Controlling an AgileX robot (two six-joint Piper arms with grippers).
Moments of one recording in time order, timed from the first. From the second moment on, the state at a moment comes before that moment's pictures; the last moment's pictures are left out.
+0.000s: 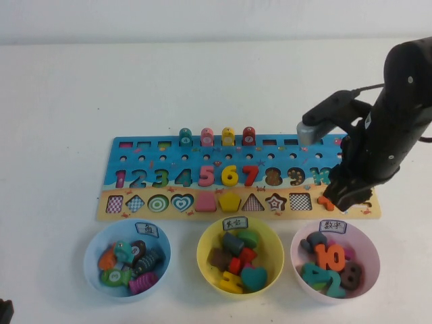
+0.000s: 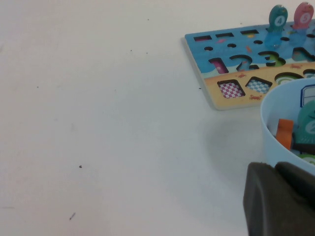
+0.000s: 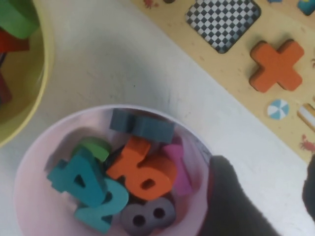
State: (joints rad) right arm 0.42 1.75 -1.37 0.06 1.11 -0.31; left arm -0.16 -0.01 0.03 -0.02 0.36 0.04
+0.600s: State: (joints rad) right arm 0.42 1.86 -1.37 0.00 0.95 -0.37; left arm -0.16 -0.01 0.03 -0.02 0.36 0.04
